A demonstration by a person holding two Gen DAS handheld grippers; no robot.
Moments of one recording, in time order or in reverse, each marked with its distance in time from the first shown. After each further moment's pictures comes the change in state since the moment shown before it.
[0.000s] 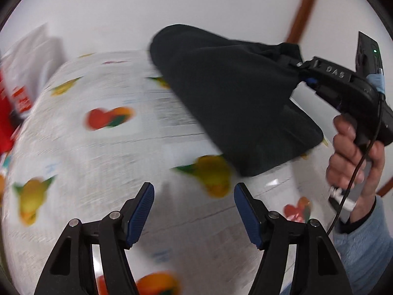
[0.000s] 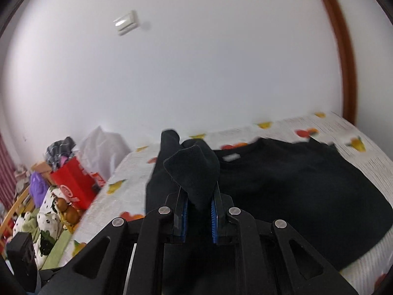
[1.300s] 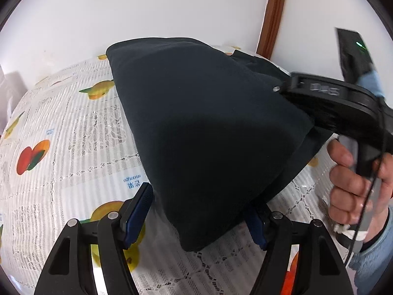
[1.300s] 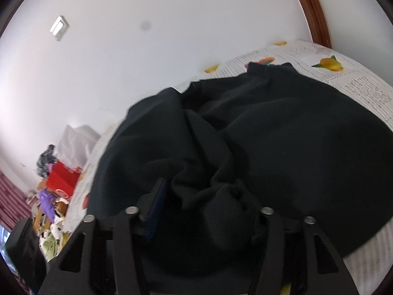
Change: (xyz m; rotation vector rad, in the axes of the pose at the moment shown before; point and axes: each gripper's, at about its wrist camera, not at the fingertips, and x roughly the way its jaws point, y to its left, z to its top) left arm 0.090 -0.112 0.025 0.136 0.046 0.080; right arm 0.047 -0.147 -0.041 0.229 0.231 -0.002
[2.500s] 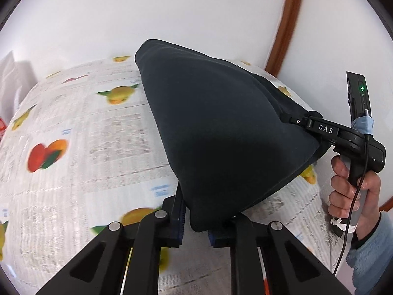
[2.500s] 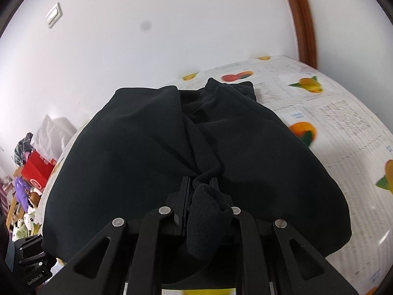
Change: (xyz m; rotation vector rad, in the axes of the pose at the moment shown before) left arm -0.040 0.017 0.005 -0.097 -0.049 -0.016; right arm -0.009 -0.017 0.008 -0.096 -0.028 -0.123
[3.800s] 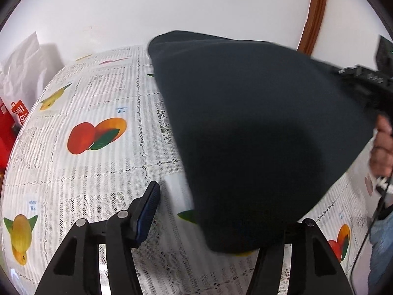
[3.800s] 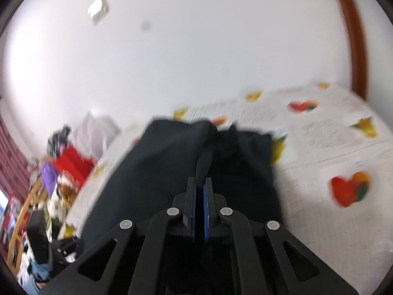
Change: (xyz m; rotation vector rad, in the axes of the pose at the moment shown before) left arm 0.019 0.068 -0.005 -0.026 0.049 0.089; right arm -0.021 0.066 0.038 -0.095 -0.063 0.201
